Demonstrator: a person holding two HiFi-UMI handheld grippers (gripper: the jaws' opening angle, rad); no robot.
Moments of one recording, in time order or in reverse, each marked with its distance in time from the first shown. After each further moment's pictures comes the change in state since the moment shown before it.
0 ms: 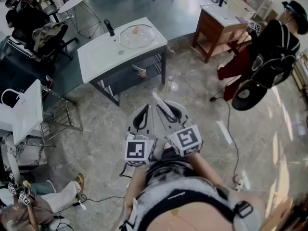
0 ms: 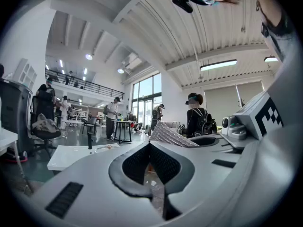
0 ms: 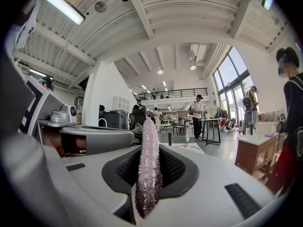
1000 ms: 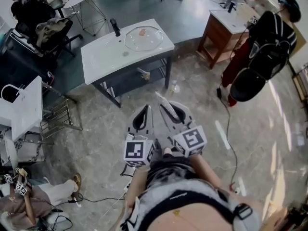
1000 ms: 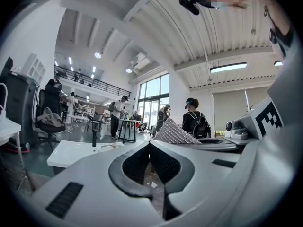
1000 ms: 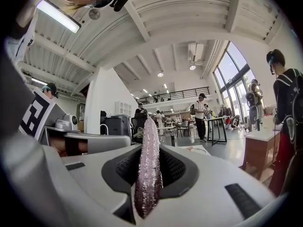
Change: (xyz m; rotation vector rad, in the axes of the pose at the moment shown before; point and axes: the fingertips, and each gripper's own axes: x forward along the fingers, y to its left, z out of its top) left arm 0.037 0.043 -0.010 -0.063 0.003 0.045; right arm 0.047 -0.030 -0.001 0.015 -0.076 0.039
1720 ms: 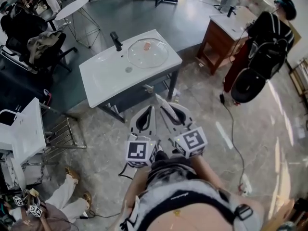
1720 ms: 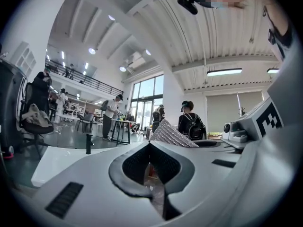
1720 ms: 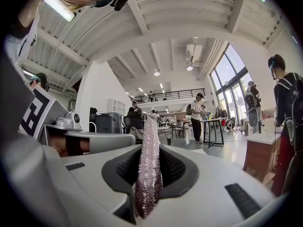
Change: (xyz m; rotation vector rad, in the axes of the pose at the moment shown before) left arm 0.099 0.110 0.023 -0.001 -0.015 -0.117; right arm 0.146 -0.023 0.015 0.011 0.016 -0.072
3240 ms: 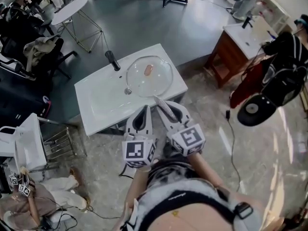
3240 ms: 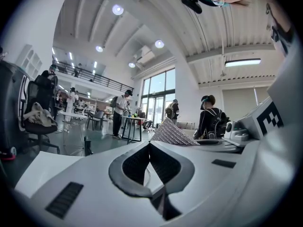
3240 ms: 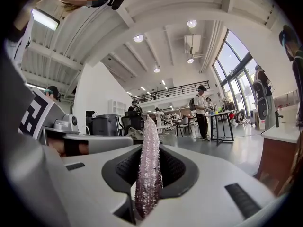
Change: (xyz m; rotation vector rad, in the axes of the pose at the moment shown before) left arm 0.200 0.111 0.006 -0.005 0.055 0.124; right arm 0.185 -0.148 0.012 0.039 -0.006 0.083
